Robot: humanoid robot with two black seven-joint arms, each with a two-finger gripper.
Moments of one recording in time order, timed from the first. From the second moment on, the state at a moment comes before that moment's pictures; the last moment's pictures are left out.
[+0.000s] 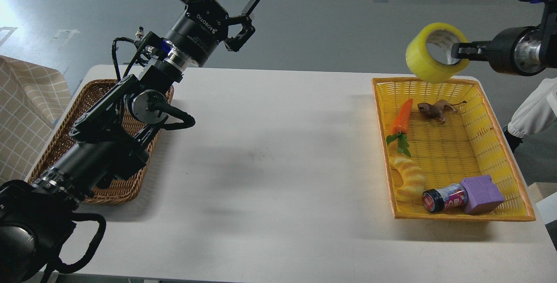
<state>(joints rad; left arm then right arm) -0.75 0.21 -0.98 -0.96 0.28 -0.49 -0.30 1.29 -0.71 0.18 1.09 -1.29 0.49 -0.18</state>
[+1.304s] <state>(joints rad) -0.75 0.21 -0.98 -0.97 0.28 -0.49 -0.30 1.28 0.00 -0.02 0.71 -1.31 0.49 -0.18</state>
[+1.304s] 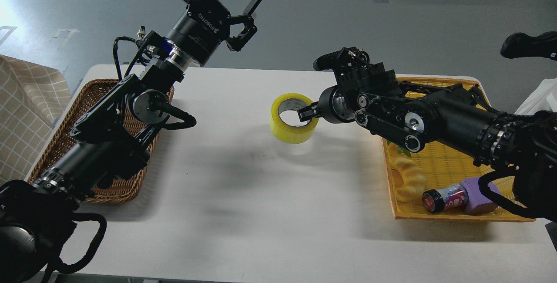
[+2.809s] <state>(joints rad) -0.75 0.21 -0.98 -0.97 0.28 -0.49 -0.30 1.25 0.00 -0.07 0.83 -1.31 0.49 -0.18</state>
